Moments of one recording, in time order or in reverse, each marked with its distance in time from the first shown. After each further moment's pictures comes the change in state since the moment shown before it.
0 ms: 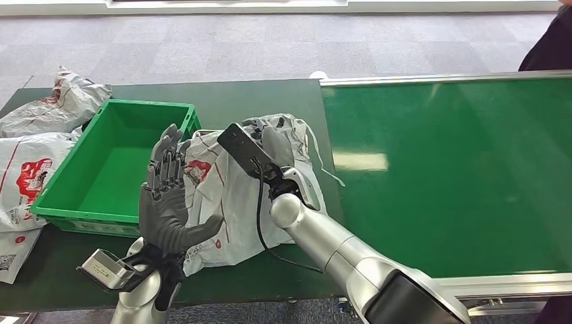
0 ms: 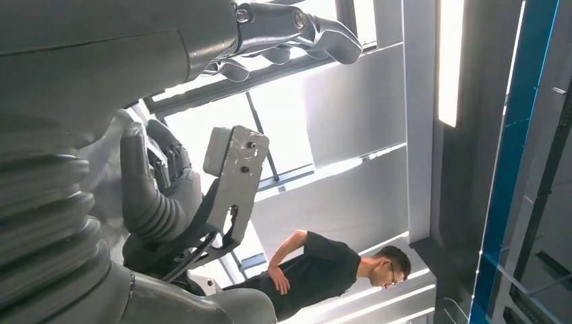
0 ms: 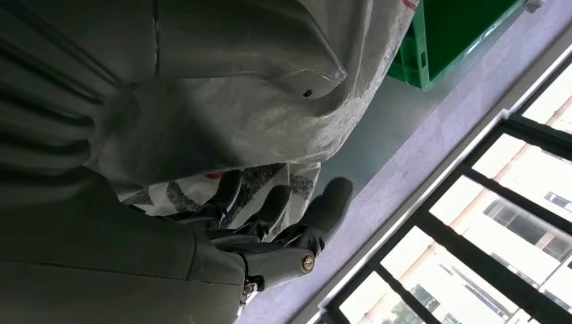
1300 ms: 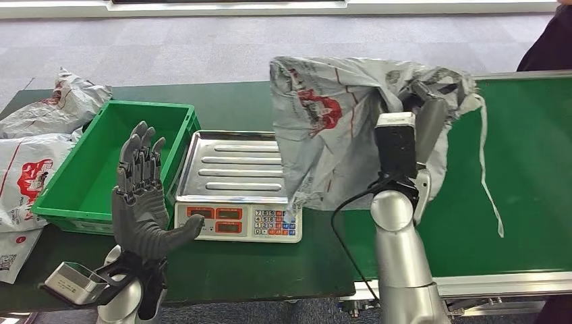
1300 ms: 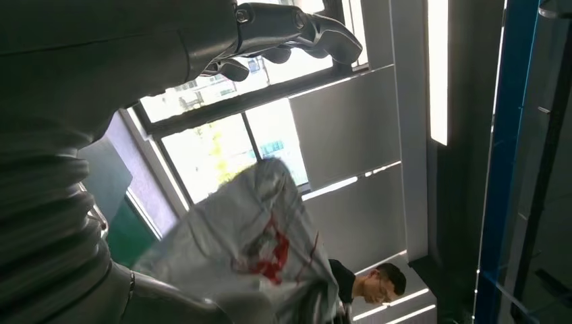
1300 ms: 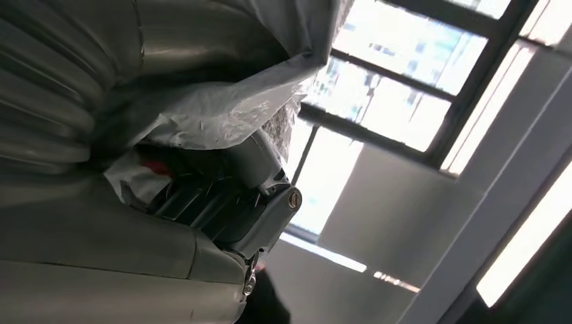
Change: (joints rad) left arm 0.049 -0.024 0.051 -0.136 -0.015 -0.027 0.052; right arm 0.350 -0.062 -0.728 -0.824 0.507 -0.004 -0.295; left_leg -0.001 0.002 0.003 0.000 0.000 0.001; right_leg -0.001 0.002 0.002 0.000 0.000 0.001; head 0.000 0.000
